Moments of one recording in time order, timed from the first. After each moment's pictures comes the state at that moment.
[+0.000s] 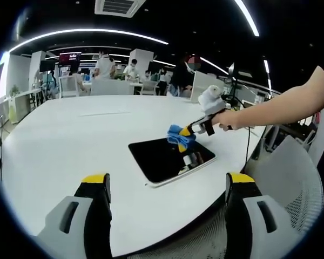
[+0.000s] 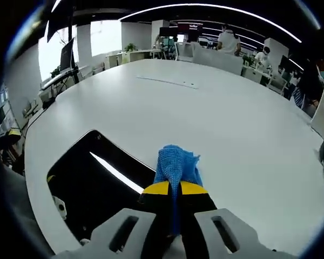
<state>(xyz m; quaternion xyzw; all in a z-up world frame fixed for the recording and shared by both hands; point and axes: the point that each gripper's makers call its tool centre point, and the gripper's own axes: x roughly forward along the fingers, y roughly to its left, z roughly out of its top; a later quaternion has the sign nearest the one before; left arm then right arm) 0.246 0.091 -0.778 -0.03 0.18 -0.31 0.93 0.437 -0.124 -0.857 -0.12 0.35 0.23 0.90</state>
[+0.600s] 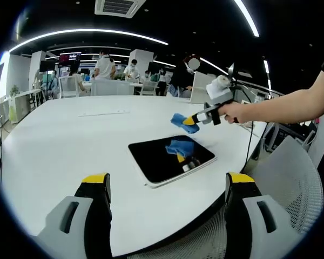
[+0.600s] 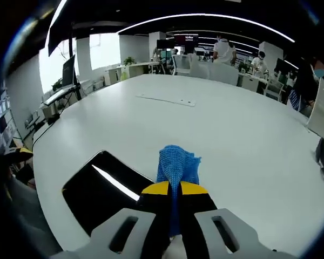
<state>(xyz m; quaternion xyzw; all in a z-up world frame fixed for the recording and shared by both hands) 0.246 0.091 -0.778 -0.03 0.18 -0.31 0.93 0.433 -0.129 -0.813 -0.09 0.31 0.22 0.92</state>
